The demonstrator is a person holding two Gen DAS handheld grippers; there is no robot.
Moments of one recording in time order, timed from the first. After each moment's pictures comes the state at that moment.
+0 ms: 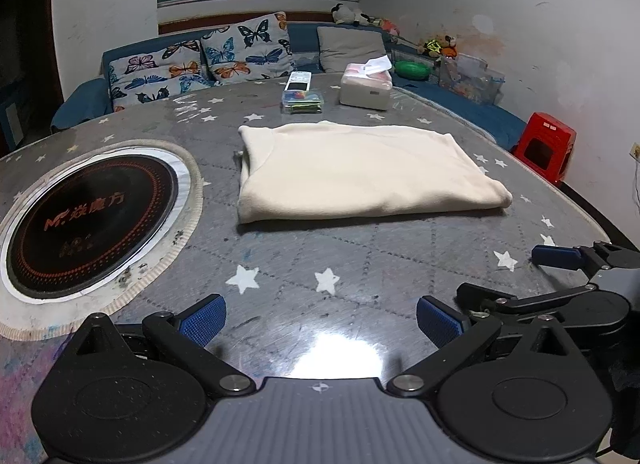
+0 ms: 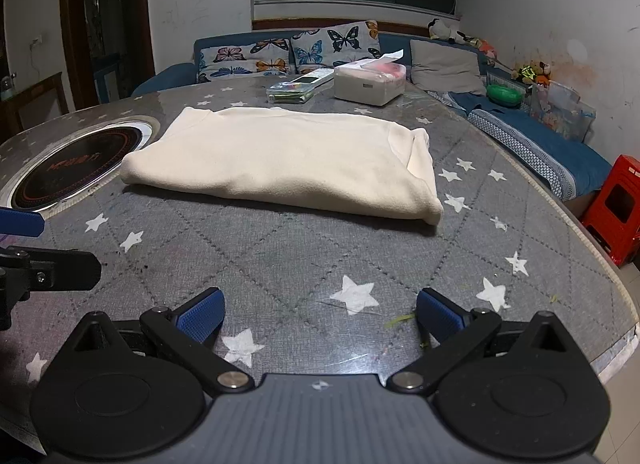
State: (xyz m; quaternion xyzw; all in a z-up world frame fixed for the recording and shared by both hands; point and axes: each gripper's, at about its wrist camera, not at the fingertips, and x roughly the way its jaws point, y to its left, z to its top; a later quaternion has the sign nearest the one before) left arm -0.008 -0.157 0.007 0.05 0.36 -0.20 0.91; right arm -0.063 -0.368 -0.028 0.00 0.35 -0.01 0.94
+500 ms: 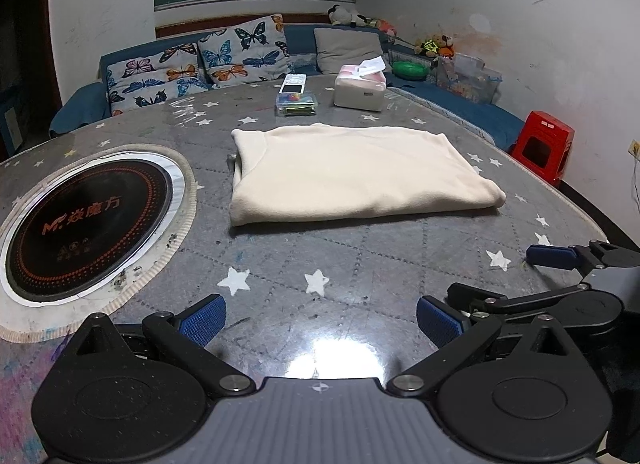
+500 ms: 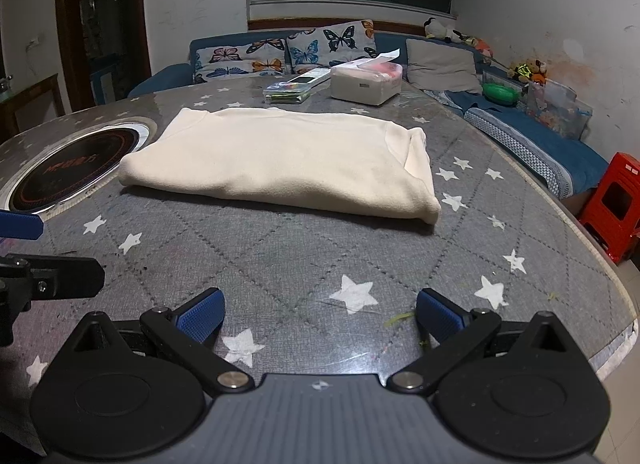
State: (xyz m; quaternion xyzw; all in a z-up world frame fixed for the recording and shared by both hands) left arm -0.012 -0.162 0.008 0.05 0.36 -0.21 0.91; right arm -0.064 -0.367 -0.027 0.00 0.35 -0.01 0.94
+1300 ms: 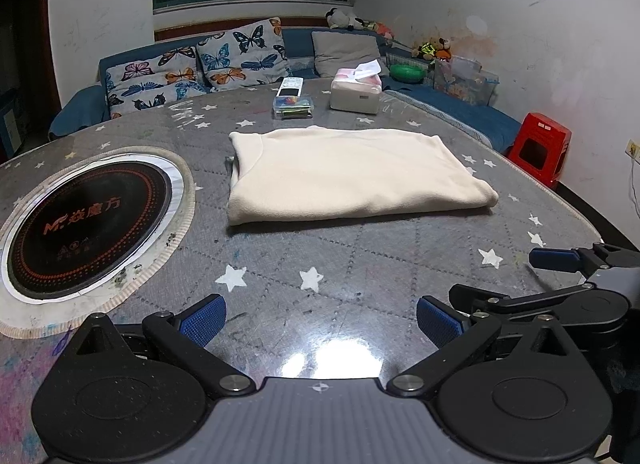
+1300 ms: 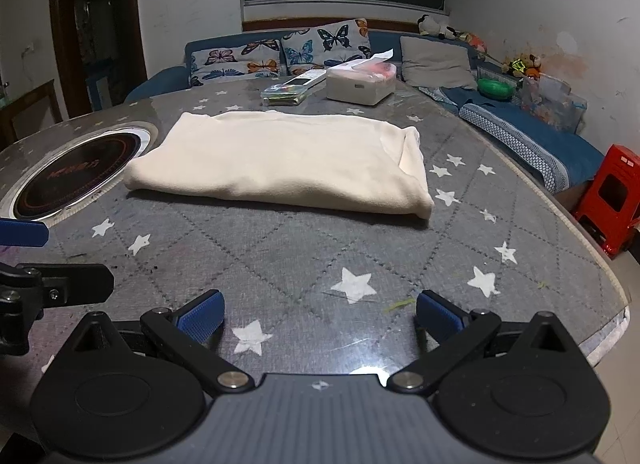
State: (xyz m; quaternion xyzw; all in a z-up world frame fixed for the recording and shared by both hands) left arm -0.020 -0.161 0.012 0.05 0.35 -0.21 0.91; right arm -0.075 -0.365 -0.018 0.01 0.35 -0.02 0.93
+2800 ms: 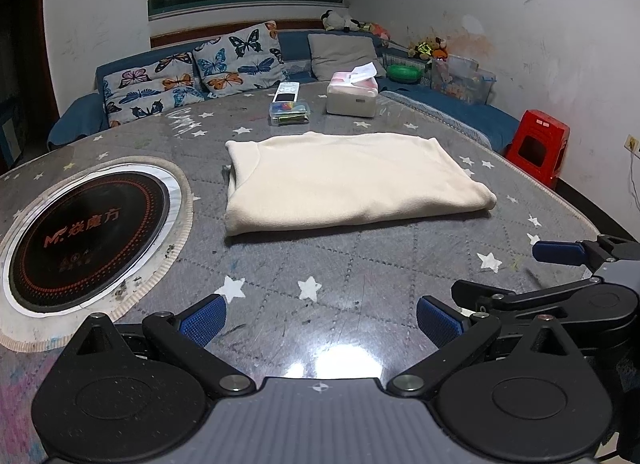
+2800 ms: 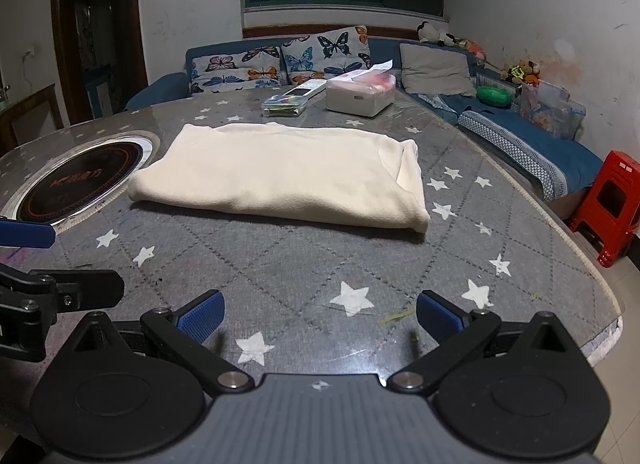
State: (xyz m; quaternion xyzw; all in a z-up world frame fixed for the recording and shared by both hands) left arm -0.017 -0.167 0.015 0.06 0.35 -0.22 0.91; right arm -0.074 -0.365 -0.010 0.01 0.35 -0.02 0.94
